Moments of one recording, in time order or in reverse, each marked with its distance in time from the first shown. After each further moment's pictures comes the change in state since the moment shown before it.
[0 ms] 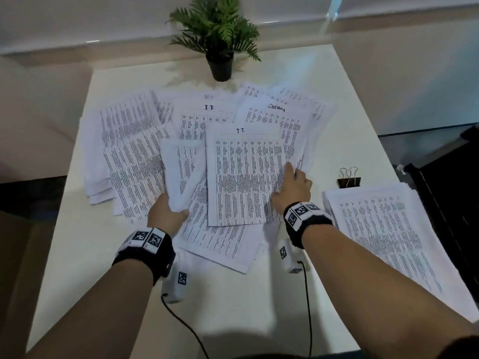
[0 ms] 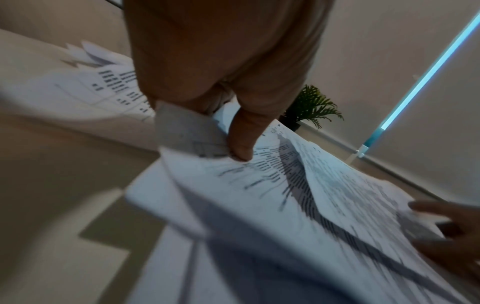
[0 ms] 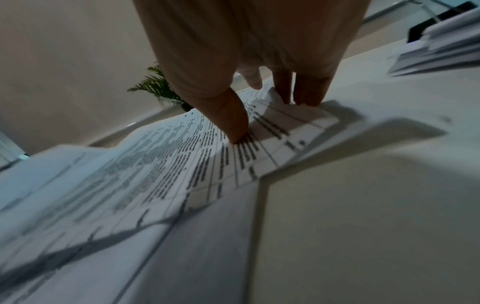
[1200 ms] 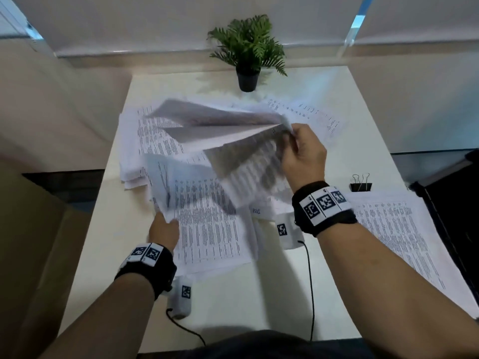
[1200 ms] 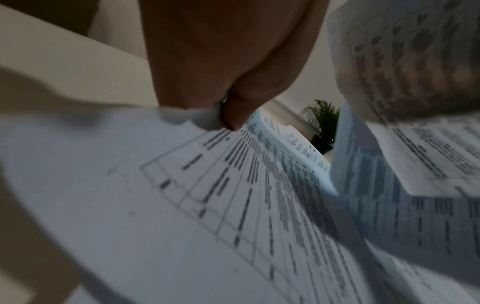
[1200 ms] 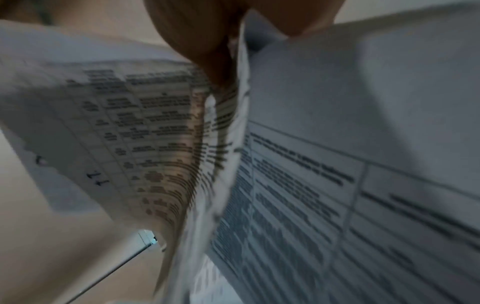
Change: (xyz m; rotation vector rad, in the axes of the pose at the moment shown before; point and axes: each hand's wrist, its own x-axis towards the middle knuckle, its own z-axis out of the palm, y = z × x) left_hand -0.042 -0.064 -0.041 -0.297 0.072 -0.332; right_hand -0.071 -0.100 -0.076 0.591 0.581 -0.665
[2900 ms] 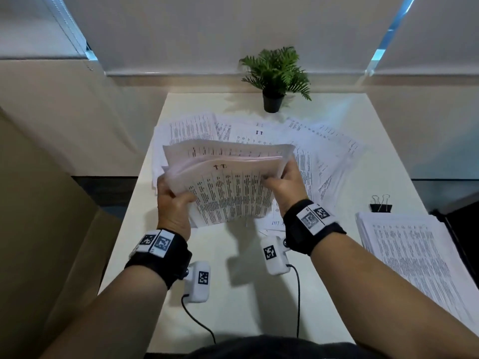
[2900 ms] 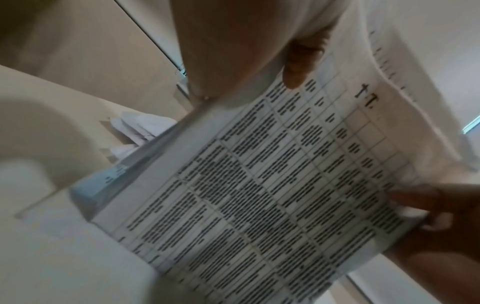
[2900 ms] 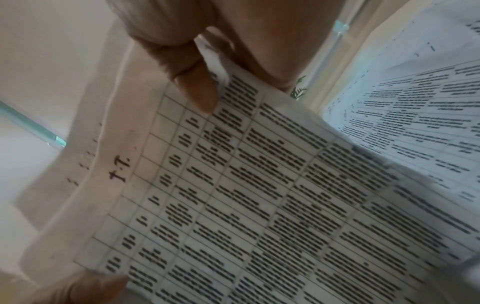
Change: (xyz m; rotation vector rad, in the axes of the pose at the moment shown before) left_hand -0.051 0.074 -0.065 -0.816 0.012 0.504; right_hand -0.029 -0.066 0.041 0.716 -0.395 0.635
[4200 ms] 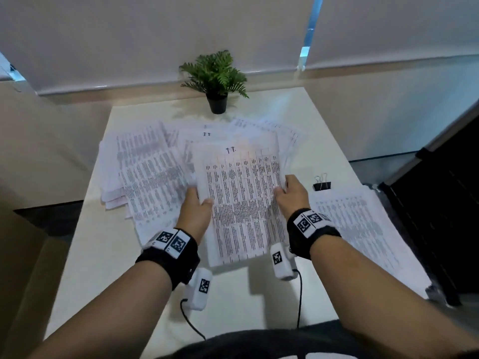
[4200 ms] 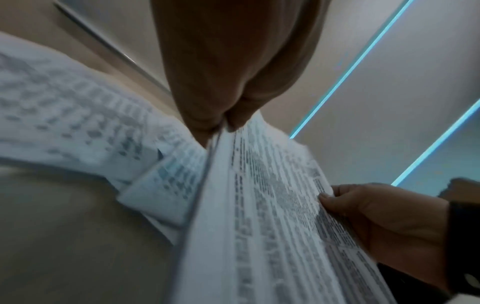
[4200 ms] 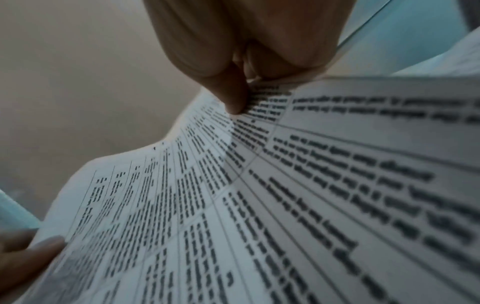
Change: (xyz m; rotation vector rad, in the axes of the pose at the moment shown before) left_hand -0.059 -0.051 0.102 0.594 -0.413 -0.215; right_hand -0.039 0.025 -0.138 -0.779 0.401 0.081
